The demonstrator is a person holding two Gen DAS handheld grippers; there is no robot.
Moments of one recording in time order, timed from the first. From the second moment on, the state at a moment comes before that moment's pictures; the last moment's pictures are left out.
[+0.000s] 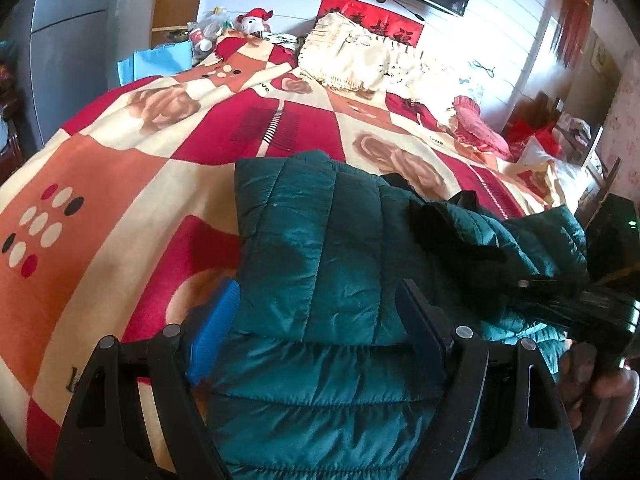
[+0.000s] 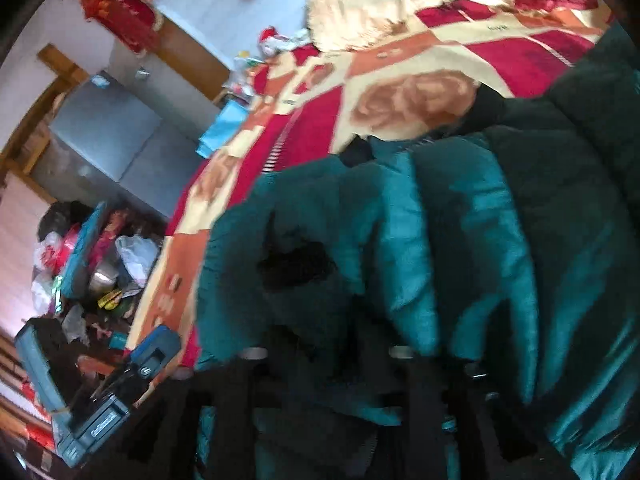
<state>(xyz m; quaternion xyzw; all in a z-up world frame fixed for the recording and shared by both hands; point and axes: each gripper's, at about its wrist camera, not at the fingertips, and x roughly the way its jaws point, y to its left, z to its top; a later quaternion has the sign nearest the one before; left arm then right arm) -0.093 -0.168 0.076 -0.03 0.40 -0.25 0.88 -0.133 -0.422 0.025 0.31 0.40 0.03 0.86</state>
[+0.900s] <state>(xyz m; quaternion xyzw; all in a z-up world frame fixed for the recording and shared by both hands) -0.099 -0.275 0.064 -0.10 0.48 -0.31 0.81 -0.228 -0.458 0.117 0.19 0.37 -0.08 0.91</state>
